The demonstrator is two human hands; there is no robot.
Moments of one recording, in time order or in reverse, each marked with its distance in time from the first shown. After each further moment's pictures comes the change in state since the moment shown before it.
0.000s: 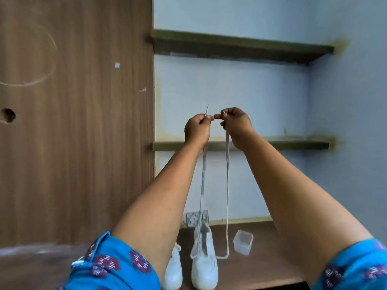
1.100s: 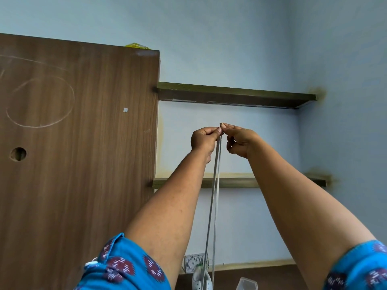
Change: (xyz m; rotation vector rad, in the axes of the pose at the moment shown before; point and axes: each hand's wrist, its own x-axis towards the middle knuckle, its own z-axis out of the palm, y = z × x) left_hand 0.029 0.083 0.015 -0.278 -0.024 -0.020; right_hand 0.027 -0.089 -0.023 0.344 -0.075 0.283
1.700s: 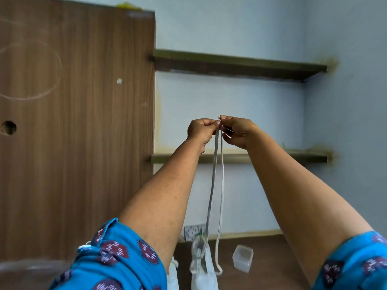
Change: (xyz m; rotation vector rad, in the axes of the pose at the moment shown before) left_hand -0.007 -0.046 -0.021 0.127 -0.100 -0.097; right_hand 0.008 0.050 -0.008 -0.078 -0.011 0.068
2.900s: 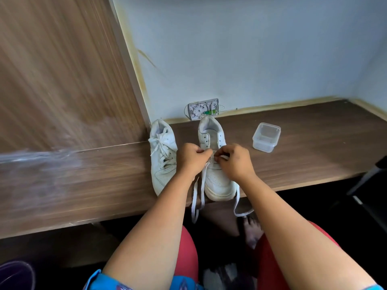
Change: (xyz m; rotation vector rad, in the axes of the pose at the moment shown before) left_hand -0.142 -0.431 -0.042 0.644 -0.062 -0.671; right_hand -0.027 0.482 -0.091 -0.976 -0.021 0.106
